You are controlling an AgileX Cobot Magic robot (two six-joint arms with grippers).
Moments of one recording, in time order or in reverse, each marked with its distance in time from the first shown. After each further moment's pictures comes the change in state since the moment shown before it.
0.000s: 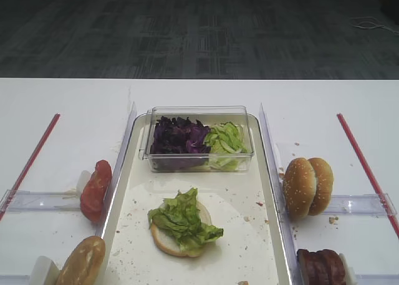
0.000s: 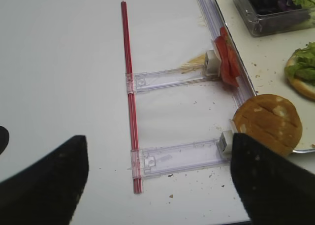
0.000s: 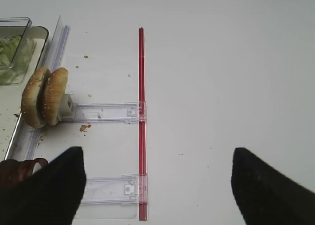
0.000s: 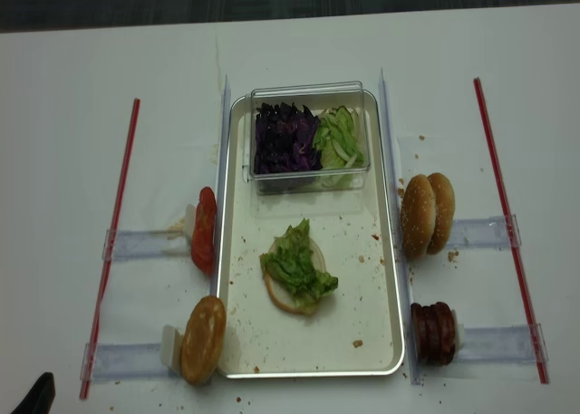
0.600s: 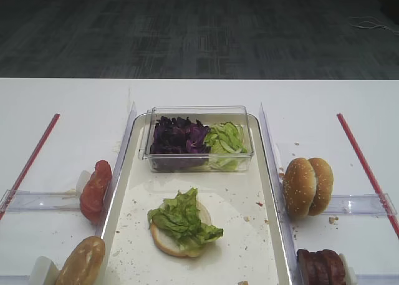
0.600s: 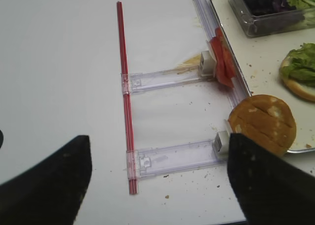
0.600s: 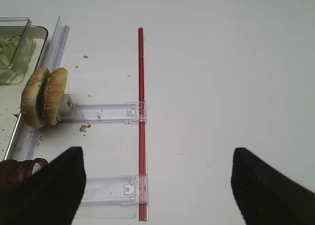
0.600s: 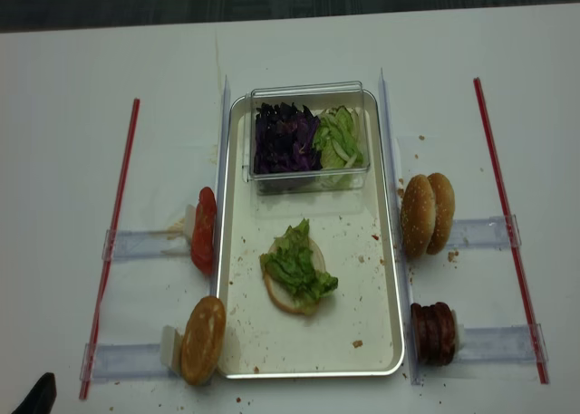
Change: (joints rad) left arm 0.000 0.000 0.000 -0.010 0.000 0.002; right arm 0.000 0.000 0.000 0.000 0.000 0.000
